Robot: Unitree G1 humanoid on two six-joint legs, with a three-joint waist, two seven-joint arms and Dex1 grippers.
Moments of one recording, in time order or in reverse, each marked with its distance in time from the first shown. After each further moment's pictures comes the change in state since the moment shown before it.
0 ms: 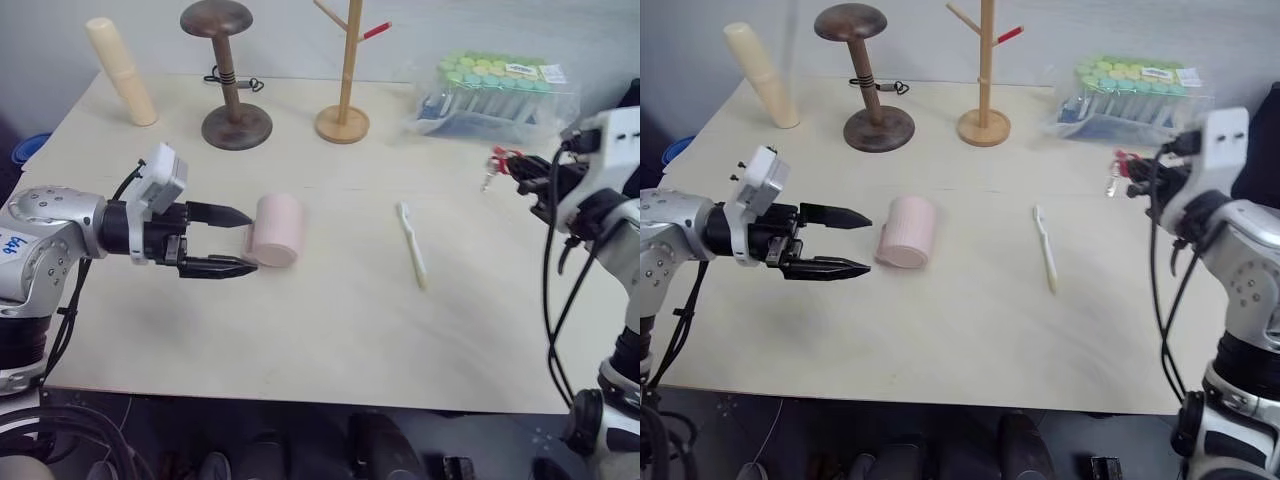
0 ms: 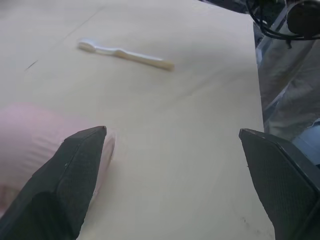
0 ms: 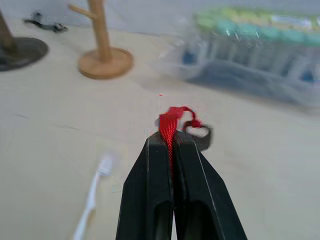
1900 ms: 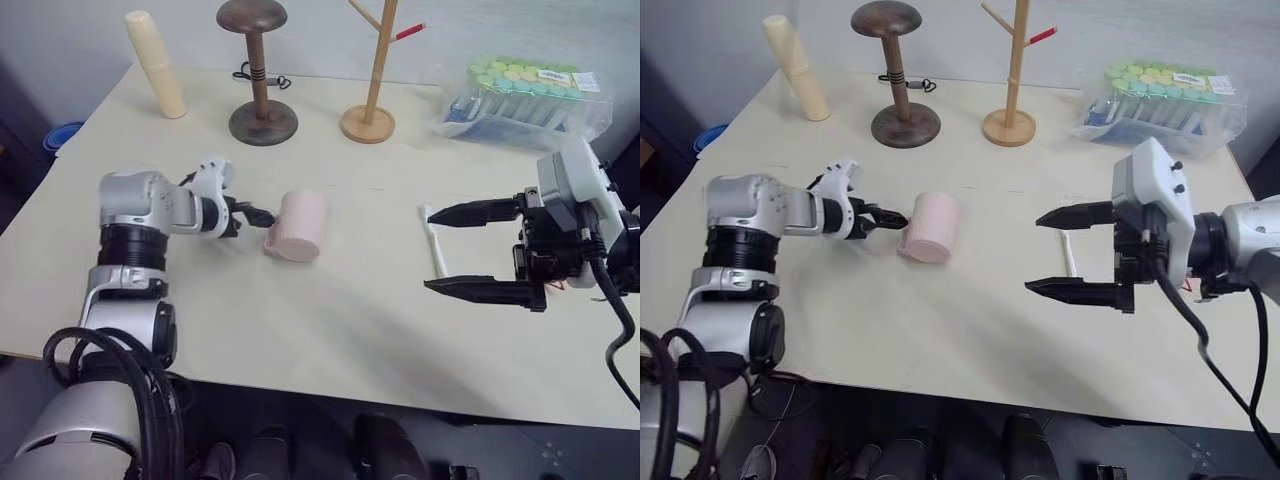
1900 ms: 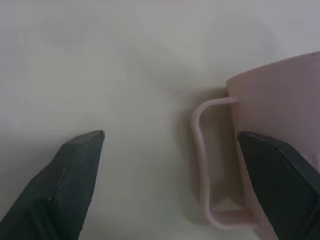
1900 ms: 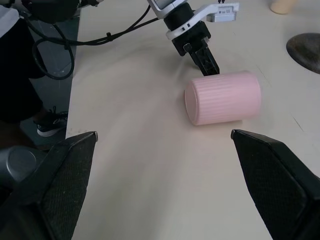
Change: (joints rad) left arm -0.475 -0.467 -0.014 0.823 0.342 0.483 0.800; right arm 0.015 -0.417 0.191 -0.314 0.442 -0.127 0.642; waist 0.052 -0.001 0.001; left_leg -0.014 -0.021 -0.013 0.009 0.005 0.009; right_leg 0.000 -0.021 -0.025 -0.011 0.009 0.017
